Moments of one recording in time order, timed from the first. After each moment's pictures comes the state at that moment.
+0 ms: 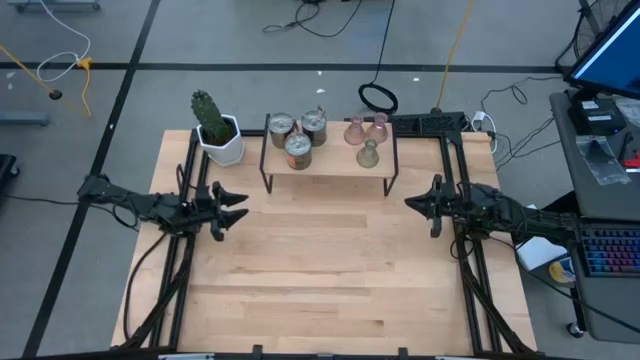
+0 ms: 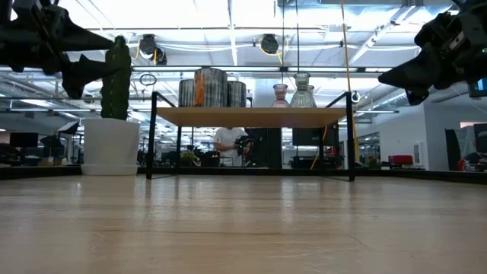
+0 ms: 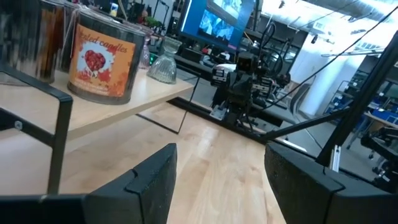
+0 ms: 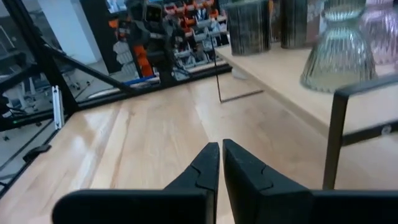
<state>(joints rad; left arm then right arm) -0.32 0.15 0.06 0.15 -0.52 -0.35 -0.13 0.00 0.14 -0.24 0.03 0.22</state>
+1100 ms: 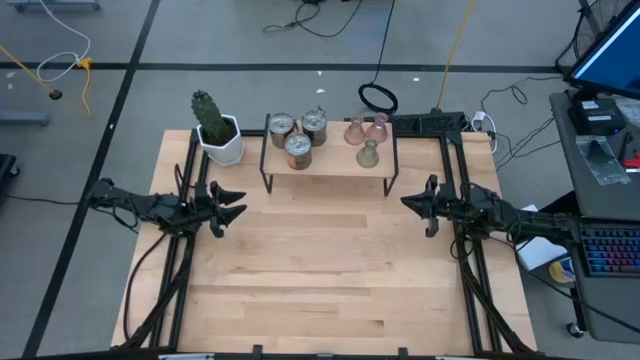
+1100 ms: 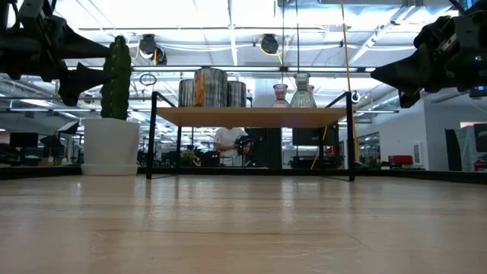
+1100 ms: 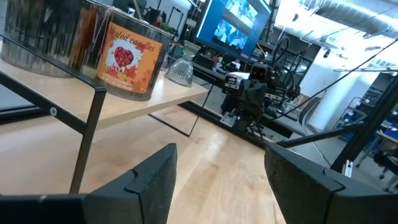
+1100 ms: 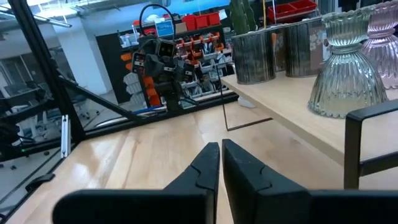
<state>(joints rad) -0.31 0.02 0.02 0.07 -0.58 -0.39 -0.13 0.00 0.02 0.01 0.02 0.23</state>
